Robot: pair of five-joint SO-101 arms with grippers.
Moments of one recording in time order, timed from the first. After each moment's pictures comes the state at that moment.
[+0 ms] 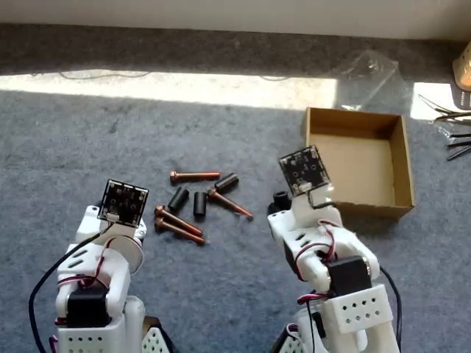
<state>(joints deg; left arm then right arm) -8.3 -102.6 83.4 61.7 -15.7 -18.9 -72.2 63.5 59.1 9.7</state>
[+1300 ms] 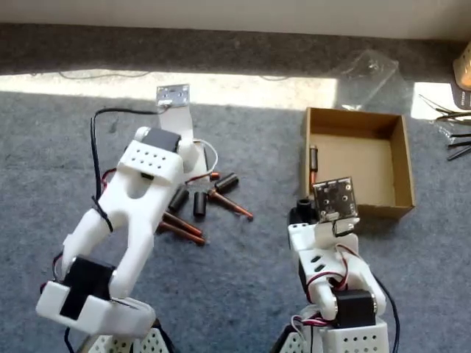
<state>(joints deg) 11.3 -3.2 19.9 66.3 30.7 -10.3 -96.2 79.8 59.1 8.1</state>
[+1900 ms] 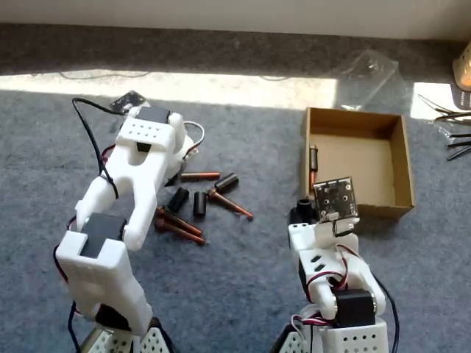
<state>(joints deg) 4.3 16.3 4.5 71.8 59.7 -10.2 -96.2 79.8 59.1 8.1</state>
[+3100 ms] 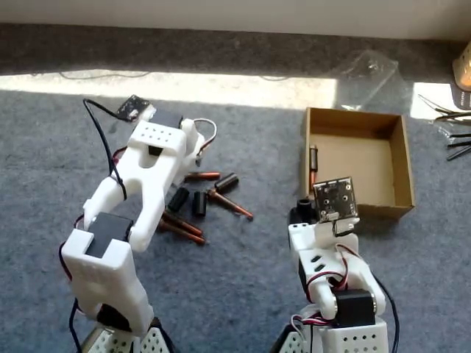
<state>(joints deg) 7.3 17.0 6.2 64.6 73.8 -10.2 -96.2 79.8 59.1 8.1</state>
